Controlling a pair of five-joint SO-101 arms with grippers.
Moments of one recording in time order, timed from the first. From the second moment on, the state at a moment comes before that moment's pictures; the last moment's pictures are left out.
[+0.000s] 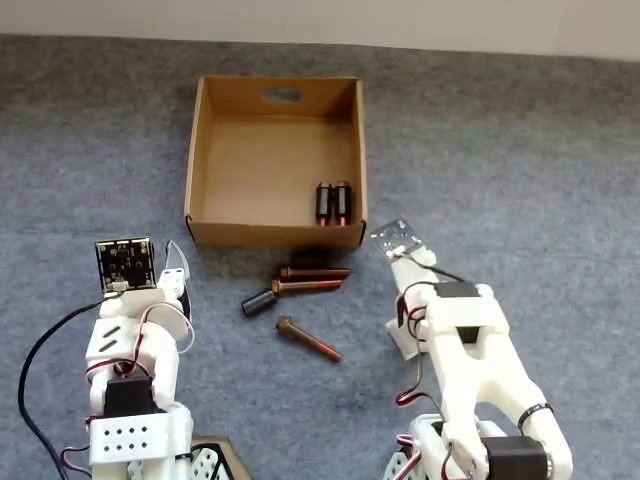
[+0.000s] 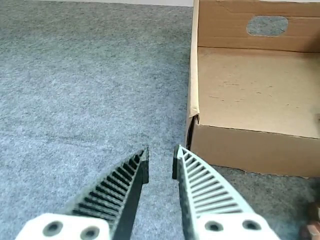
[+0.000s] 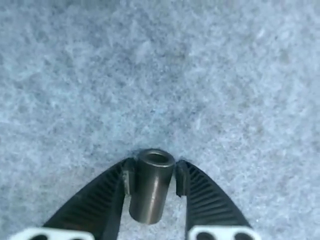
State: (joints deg) left arm -12.6 -93.8 96.5 32.0 0.1; right arm -7.6 -21.7 62.6 48.7 30.5
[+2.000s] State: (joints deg) left arm -12.6 -93.8 96.5 32.0 0.1; right arm -10.5 -10.5 49.5 61.8 14.8
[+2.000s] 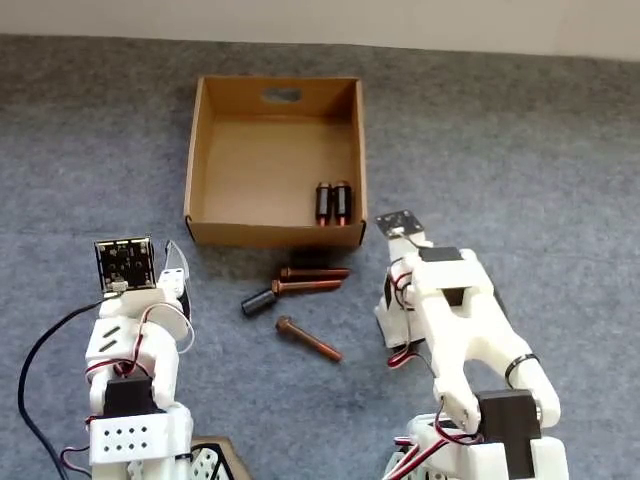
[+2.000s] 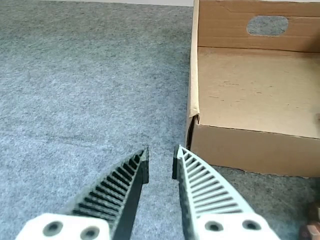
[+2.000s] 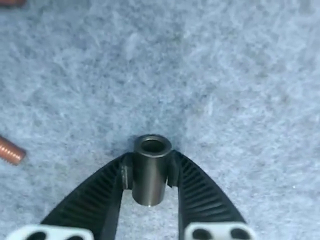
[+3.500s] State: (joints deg) left arm -5.7 -67.8 82.4 40.4 -6.4; right arm -11.0 -54.1 73.5 46.4 -0.6
